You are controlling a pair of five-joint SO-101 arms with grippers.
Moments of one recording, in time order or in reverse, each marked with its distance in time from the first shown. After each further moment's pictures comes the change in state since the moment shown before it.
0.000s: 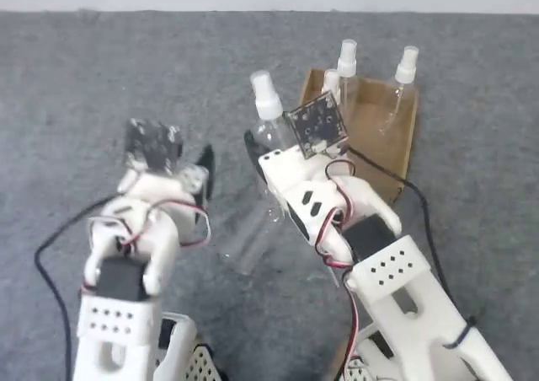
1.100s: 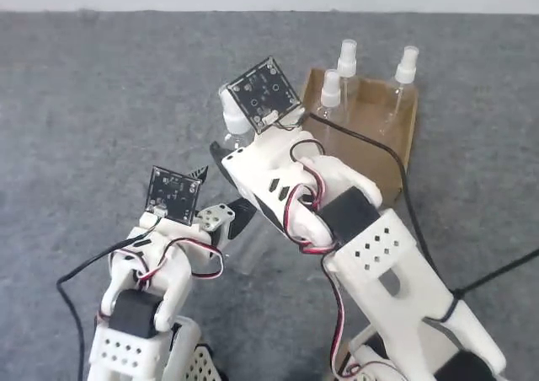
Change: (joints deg) left arm 6.4 -17.8 14.2 -0.3 0.3; right arm -8.1 11.1 -24.1 25.0 0.0
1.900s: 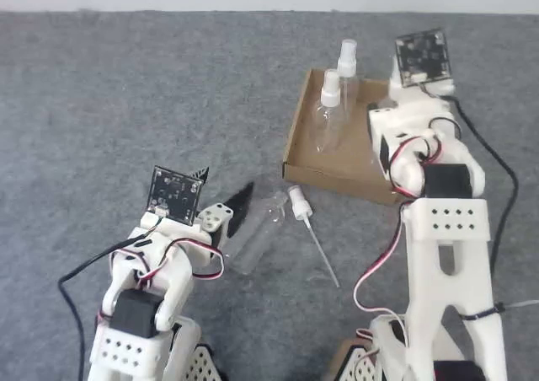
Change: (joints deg) left arm 0.2 -0.1 0.6 0.0 0.0; right arm 39.5 -0.1 9.8 -5.5 9.4
